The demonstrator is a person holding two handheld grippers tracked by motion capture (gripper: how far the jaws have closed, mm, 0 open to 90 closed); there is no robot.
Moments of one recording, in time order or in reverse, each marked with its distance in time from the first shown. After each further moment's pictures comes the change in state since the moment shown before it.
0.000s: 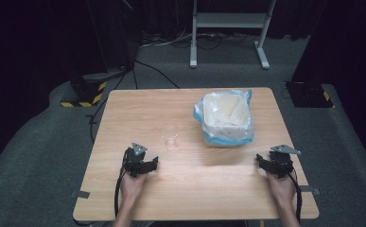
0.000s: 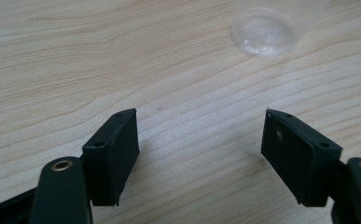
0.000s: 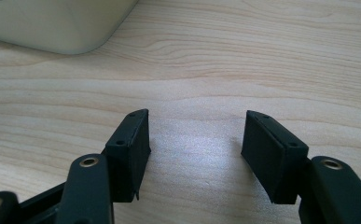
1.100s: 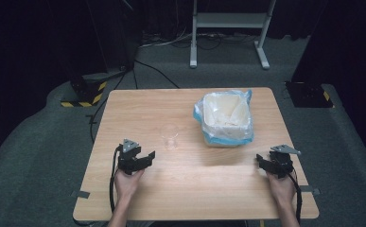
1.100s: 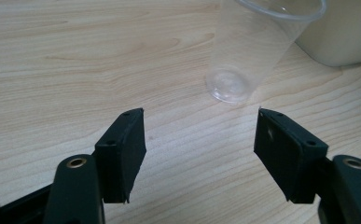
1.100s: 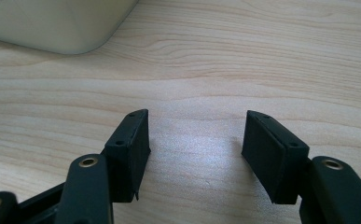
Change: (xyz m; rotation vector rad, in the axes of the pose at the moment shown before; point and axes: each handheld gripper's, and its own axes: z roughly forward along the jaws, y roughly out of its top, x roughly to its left) left arm 0.009 0.019 -0.036 -0.093 -0.090 -0.078; right arm 0.000 0.000 0.000 0.000 0.001 -0.001
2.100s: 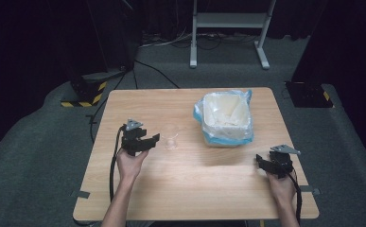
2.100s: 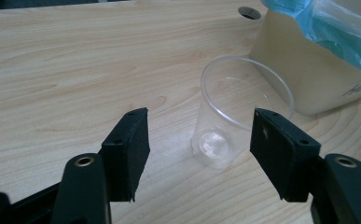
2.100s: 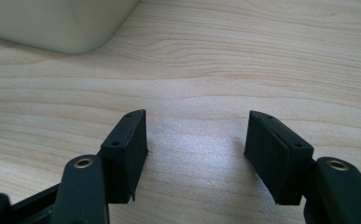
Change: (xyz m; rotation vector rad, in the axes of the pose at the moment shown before) left arm -0.002 0.065 0.011 -0.015 -0.047 0.023; right arm 0.000 0.000 0.000 0.003 0.007 -0.003
